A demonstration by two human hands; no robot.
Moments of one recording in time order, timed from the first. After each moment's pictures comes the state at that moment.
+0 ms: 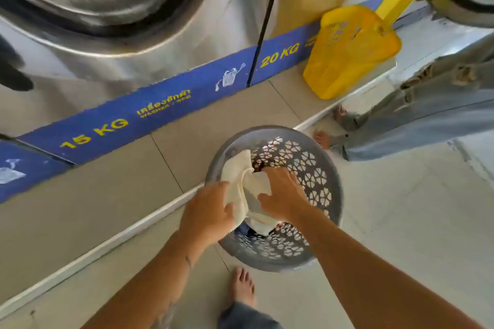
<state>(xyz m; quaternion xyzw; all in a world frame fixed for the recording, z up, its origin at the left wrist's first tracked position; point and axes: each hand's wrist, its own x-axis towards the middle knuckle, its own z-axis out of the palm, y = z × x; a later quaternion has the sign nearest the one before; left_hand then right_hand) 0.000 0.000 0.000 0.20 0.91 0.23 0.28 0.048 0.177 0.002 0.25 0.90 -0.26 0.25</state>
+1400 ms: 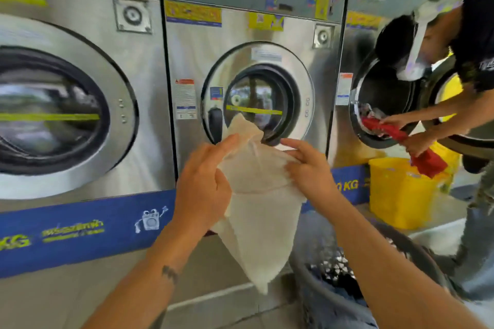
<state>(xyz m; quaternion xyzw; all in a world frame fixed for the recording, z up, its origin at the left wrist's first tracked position) 0.169 -0.213 0.075 0.25 0.78 0.40 -0.41 0.137 0.012 0.072 -0.10 0.75 -0.58 -0.30</state>
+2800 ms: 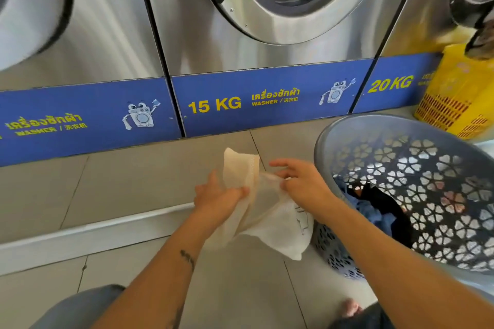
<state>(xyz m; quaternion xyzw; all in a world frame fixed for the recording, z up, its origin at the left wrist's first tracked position) 0.065 -0.197 -0.179 -0.15 0.84 0.50 0.17 0.064 0.000 -0.177 0.07 0.83 -0.54 0.08</state>
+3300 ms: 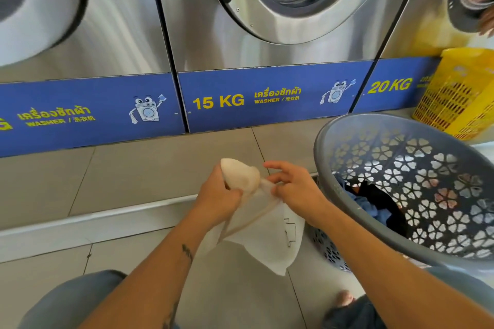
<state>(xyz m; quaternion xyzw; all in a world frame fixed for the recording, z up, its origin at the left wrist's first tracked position) 0.084 -0.207 -0.186 -0.06 0.84 0.52 0.11 0.090 -0.016 -0.180 0.03 0.82 -0.57 0.10</state>
